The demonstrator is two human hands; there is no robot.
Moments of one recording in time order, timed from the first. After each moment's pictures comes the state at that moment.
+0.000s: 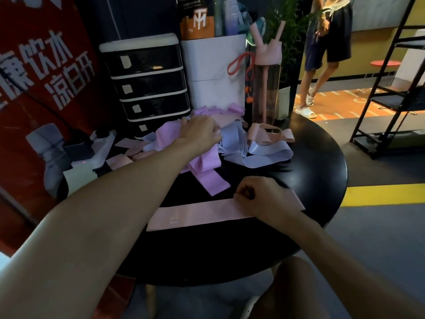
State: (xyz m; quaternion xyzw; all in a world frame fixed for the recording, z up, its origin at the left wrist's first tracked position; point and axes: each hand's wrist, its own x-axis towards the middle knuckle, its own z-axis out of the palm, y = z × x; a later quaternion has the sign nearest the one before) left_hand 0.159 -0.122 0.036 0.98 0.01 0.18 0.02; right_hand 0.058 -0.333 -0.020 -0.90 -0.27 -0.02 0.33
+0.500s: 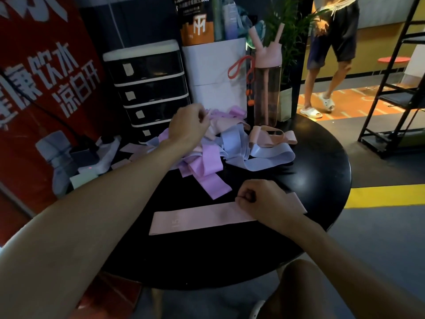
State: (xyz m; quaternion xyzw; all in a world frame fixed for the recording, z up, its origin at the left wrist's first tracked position) left_hand 0.149 -0.105 0.059 0.92 0.02 0.33 0.20; right_hand 0.066 -0.331 -0.028 -0.89 -0.29 -0.02 0.35
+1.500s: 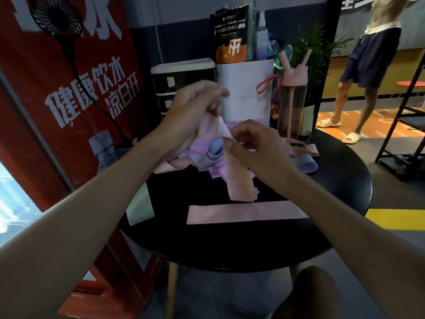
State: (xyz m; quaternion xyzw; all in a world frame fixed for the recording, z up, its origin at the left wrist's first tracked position) left_hand -0.007 -0.109 0.149 0.73 -0.13 0.24 0.62; right_hand 0.029 -0.263 0.081 -0.71 -0.36 -0.13 0.59
